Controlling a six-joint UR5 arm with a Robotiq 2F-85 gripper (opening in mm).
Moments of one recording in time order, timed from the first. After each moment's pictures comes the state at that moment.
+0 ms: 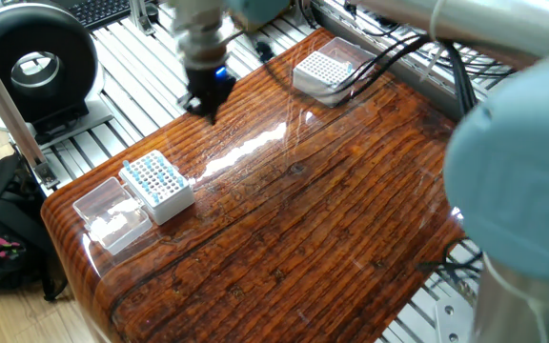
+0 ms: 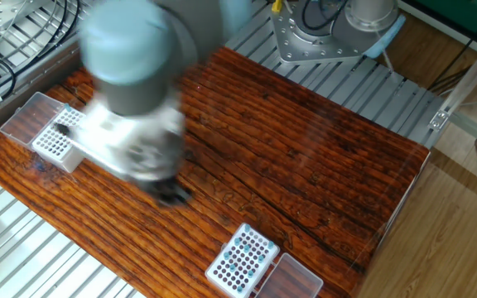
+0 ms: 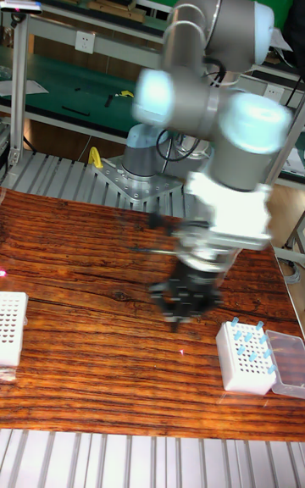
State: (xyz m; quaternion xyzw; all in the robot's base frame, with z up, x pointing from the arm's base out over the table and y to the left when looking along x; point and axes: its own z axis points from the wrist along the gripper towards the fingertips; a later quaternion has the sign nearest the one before) arm 0.652 0.031 0.098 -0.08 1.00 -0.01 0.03
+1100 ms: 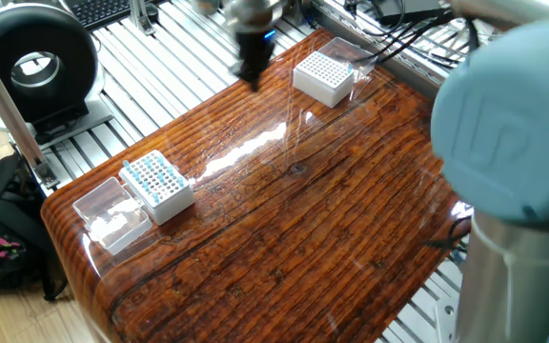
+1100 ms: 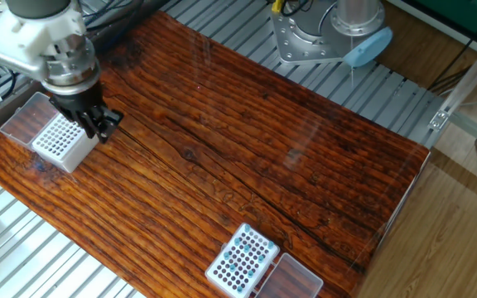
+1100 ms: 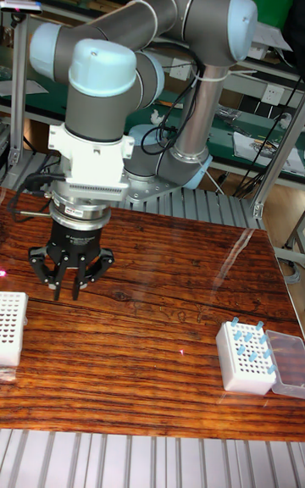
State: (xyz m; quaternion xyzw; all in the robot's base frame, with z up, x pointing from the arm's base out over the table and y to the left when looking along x) arm 0.628 -0.116 0.106 -0.11 0.99 0.00 0.04
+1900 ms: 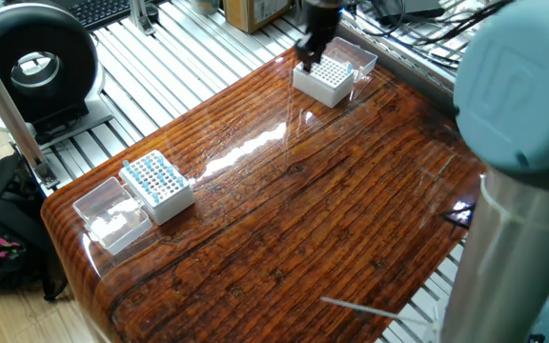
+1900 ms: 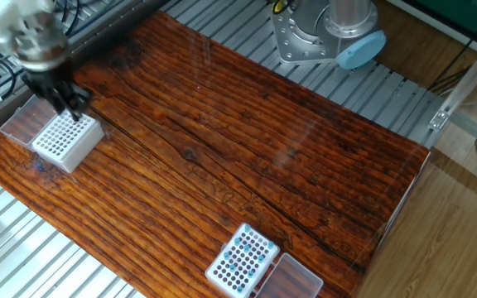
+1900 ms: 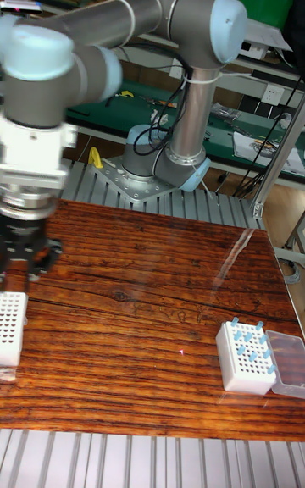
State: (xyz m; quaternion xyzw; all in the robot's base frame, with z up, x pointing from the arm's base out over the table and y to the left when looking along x) arm 0.624 -0.229 0.100 -0.16 0.99 -0.02 0.04
